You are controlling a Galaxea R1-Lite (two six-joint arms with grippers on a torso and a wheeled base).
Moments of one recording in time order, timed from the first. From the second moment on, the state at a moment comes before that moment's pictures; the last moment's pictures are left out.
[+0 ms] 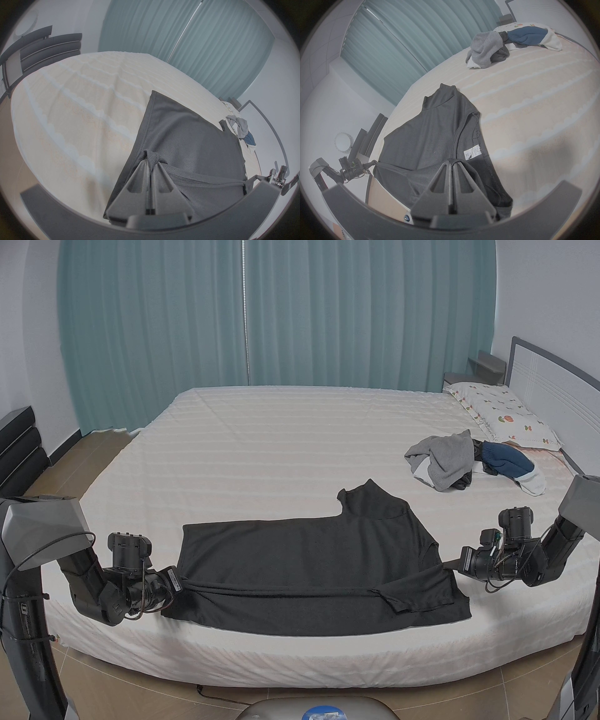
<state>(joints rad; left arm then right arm) -0.07 2.26 -0.64 -0.92 -0.05 -0.52 -0.02 2.22 -0.80 -0.72 0.43 0.34</state>
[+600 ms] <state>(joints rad) -0.03 2.25 -0.64 -0.89 -0.08 -0.60 0.01 2.15 -0.76 -0.73 0.43 0.66</state>
